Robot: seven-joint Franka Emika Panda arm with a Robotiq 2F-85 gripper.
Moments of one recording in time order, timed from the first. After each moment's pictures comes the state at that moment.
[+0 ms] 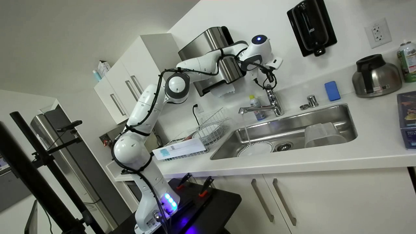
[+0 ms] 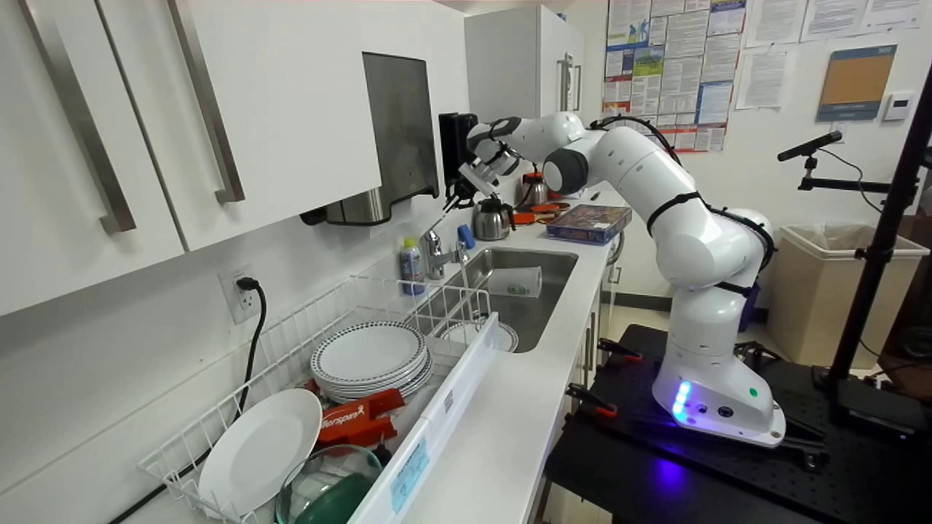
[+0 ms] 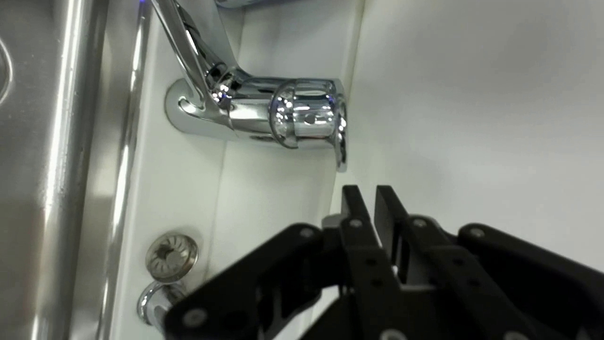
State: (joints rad) arm -0.35 0.92 -0.26 -0.91 1.04 2.10 0.21
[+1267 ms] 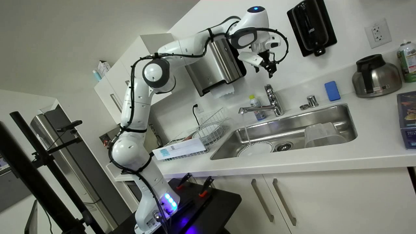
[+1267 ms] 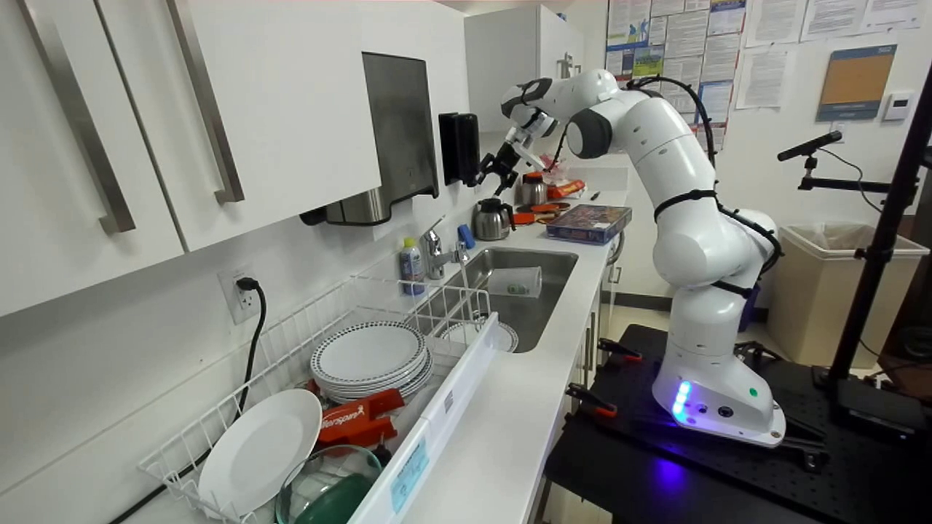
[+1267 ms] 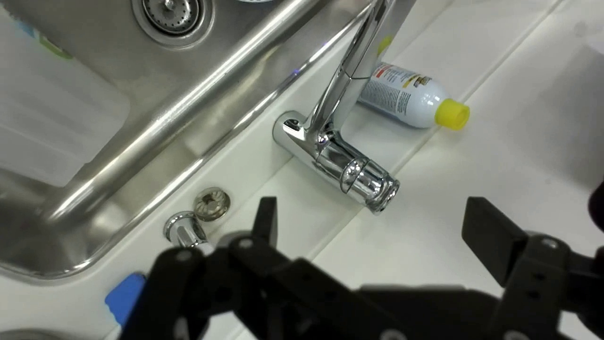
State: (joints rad) arm -0.44 0.65 -0.34 -1.12 0.86 1.74 -0.46
